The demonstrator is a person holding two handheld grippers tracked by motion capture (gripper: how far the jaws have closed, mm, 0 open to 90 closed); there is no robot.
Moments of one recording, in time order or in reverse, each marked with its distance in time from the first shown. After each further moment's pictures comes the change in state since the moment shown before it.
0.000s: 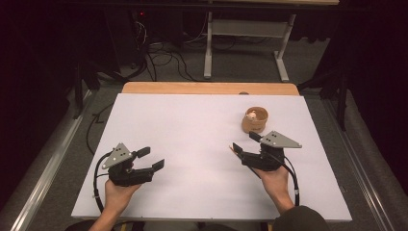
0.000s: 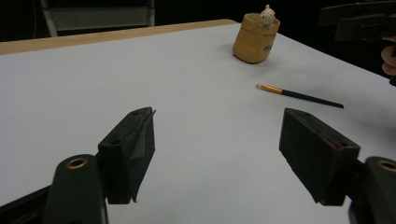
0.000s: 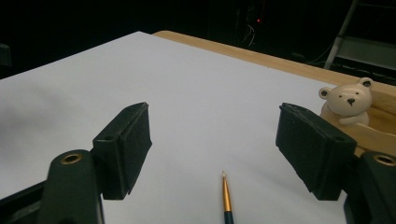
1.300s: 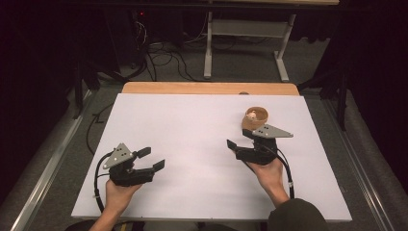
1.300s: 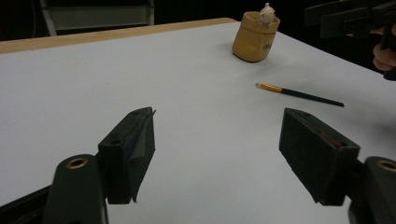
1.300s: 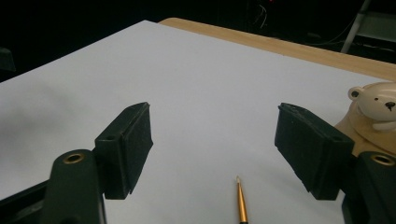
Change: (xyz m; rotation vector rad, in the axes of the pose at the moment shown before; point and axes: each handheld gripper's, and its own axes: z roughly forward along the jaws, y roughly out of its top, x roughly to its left) left arm -0.001 0.000 0.001 0.005 0.001 0.005; right arm 0.000 0.013 0.018 0.079 0.039 0.048
